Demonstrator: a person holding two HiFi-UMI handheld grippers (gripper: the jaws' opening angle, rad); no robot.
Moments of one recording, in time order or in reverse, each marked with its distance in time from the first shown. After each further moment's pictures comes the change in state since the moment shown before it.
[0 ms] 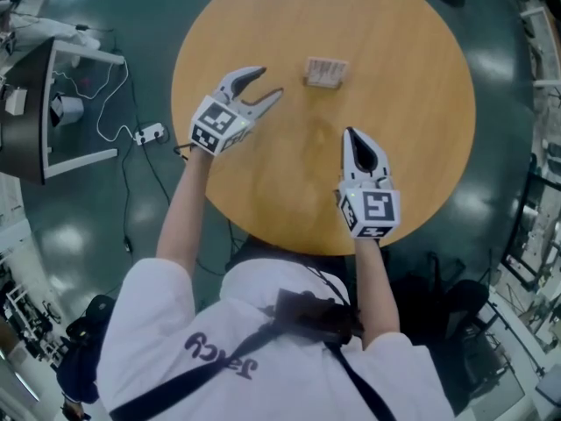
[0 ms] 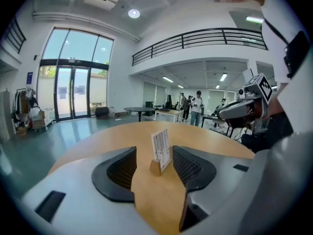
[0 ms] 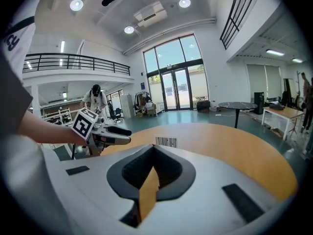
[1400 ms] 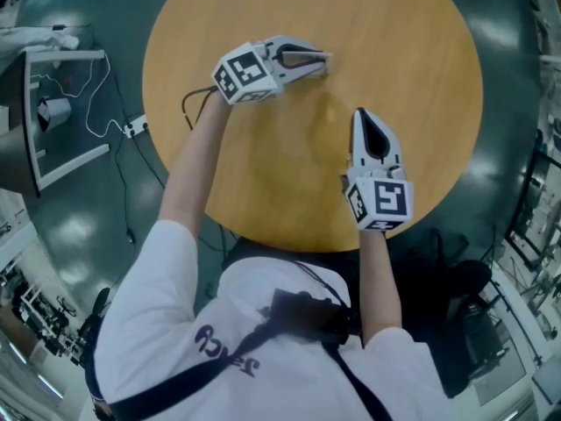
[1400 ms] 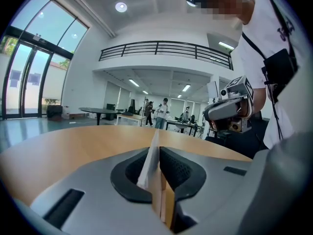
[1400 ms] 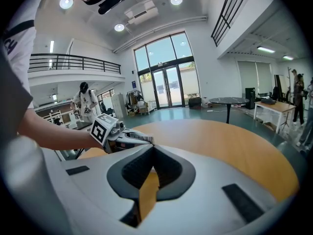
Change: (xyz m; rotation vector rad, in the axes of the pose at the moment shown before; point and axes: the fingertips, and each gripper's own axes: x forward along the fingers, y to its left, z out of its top) left arm 0.142 -0.059 0.031 0.085 -0.081 -0.514; right arm 0.018 -0.062 0.001 0.068 0.018 -0.069
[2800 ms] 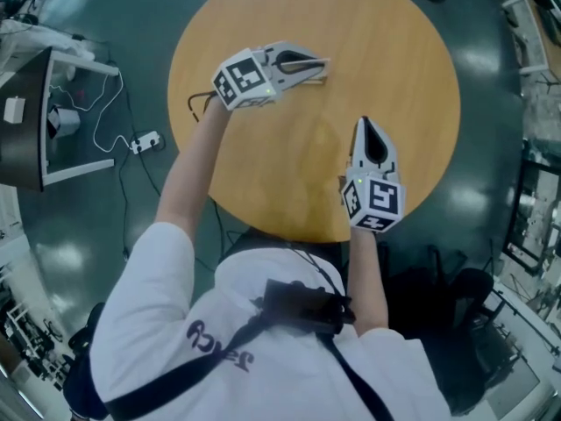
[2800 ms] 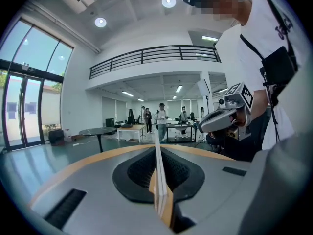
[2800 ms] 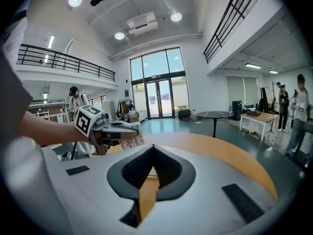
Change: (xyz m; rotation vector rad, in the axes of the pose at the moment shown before) left arm -0.067 -0.060 0.083 0.196 -0.049 0.043; right arm -0.071 0.036 0.022 -0.009 -0.128 -0.151
